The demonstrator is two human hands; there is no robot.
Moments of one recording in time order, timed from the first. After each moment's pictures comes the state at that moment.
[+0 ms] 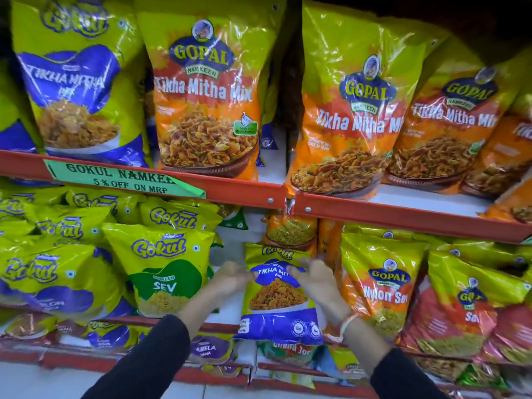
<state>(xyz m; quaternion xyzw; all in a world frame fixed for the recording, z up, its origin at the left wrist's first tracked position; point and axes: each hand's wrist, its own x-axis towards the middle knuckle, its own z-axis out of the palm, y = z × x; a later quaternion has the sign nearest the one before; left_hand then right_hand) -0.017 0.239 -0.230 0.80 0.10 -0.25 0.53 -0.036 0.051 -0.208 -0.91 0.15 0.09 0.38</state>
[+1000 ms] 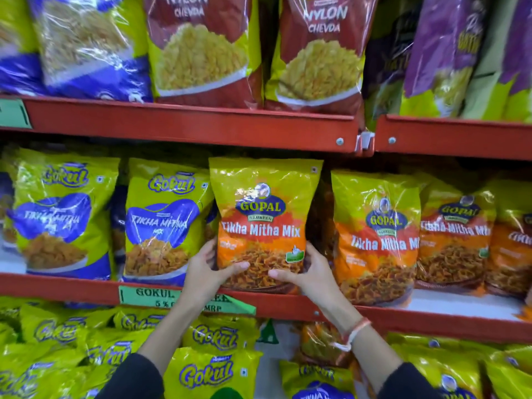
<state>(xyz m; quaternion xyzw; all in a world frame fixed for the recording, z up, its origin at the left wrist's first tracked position) 0.056 0.371 -0.048 0.72 -0.12 0.16 0.67 0.036 0.151 -0.036 -0.77 -0.11 -0.12 0.62</state>
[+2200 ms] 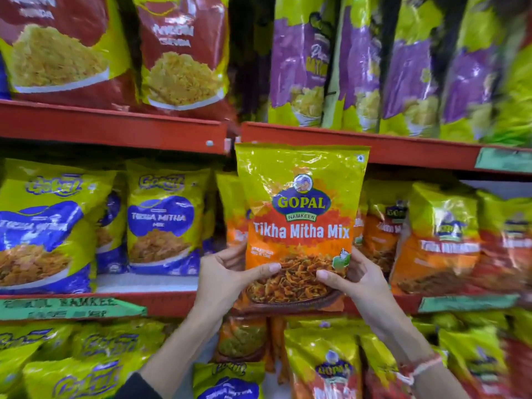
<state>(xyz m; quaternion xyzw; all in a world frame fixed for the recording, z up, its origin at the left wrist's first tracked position) -0.038 0.149 -0.007 0.61 -0.19 0.08 0.77 -0.092 -0.083 -0.009 -0.73 -0.09 -0.21 0.64</state>
